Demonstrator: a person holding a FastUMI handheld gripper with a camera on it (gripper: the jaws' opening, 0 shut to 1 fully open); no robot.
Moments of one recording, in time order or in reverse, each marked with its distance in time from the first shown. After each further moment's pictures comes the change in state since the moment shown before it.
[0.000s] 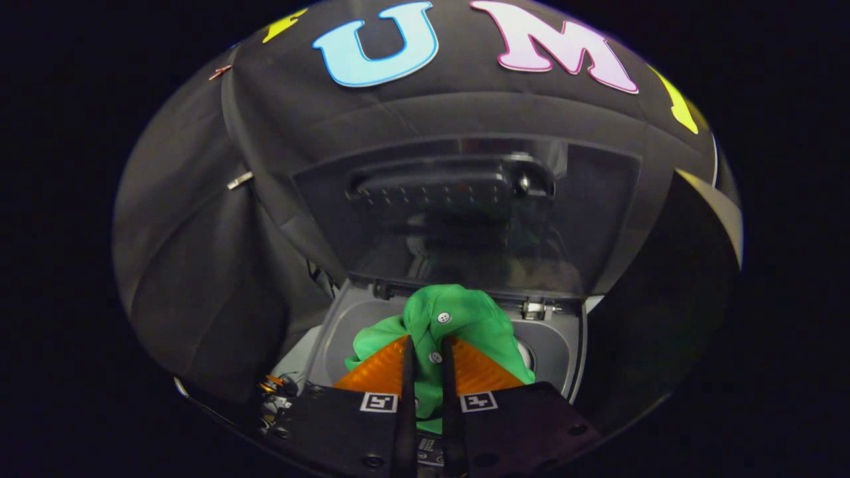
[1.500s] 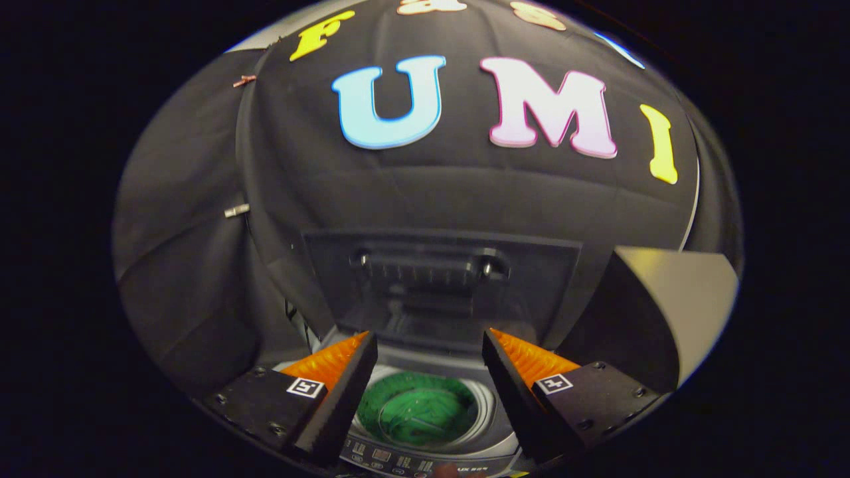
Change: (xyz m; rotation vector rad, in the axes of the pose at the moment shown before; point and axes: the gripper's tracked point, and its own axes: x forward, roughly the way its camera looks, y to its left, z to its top) arm -0.066 -0.003 0.095 -0.083 -0.407 -0.050
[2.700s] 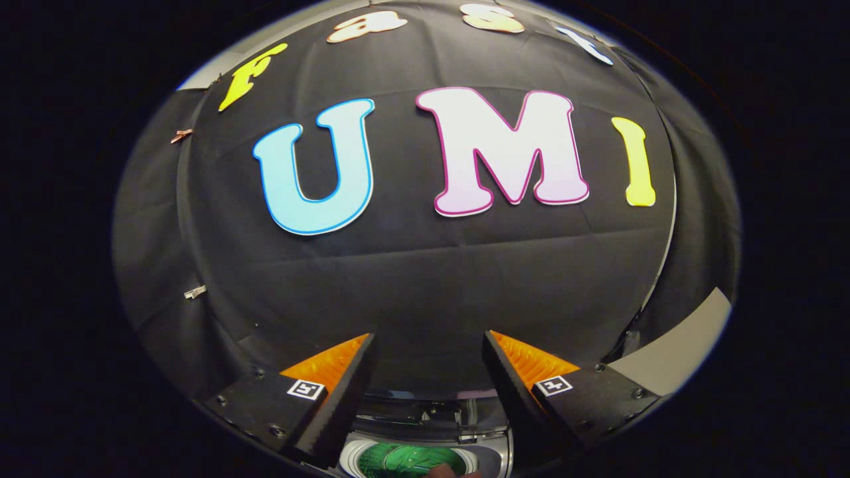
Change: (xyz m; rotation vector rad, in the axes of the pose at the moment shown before) arm 0.091 -0.068 0.096 0.160 -0.073 -0.129
